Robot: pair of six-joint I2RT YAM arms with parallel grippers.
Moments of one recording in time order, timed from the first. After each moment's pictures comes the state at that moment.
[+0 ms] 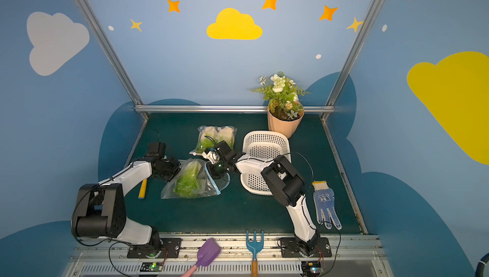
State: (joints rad) left arm 0.02 1.50 0.83 -0.46 0.28 -0.89; right arm 0.87 2.10 1.41 -0.11 -0.78 0.63
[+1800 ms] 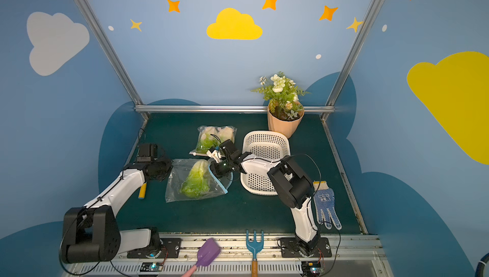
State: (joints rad) left arm 0.07 1.31 0.79 -0.44 0.12 -1.01; right arm 0.83 2.01 1.32 -0.11 -0.79 0.63
